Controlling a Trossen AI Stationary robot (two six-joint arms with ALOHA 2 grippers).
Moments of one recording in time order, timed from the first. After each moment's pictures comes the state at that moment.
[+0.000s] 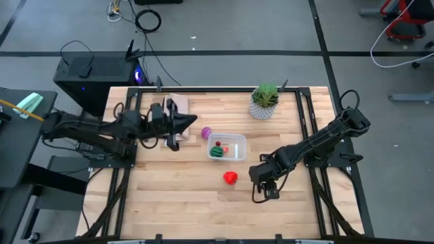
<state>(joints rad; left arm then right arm) -0.06 1.03 0.68 0.67 -0.25 -0.12 0.43 1.56 1.05 -0.85 -0.11 0.47</state>
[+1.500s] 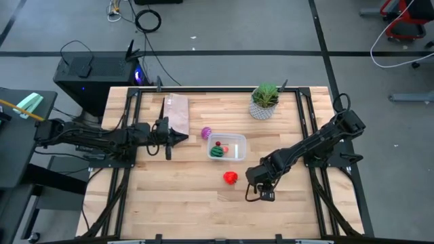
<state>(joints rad) 0.07 0.89 0.20 0.55 -0.09 -0.17 0.41 1.63 0.99 -0.76 -0.19 0.58</state>
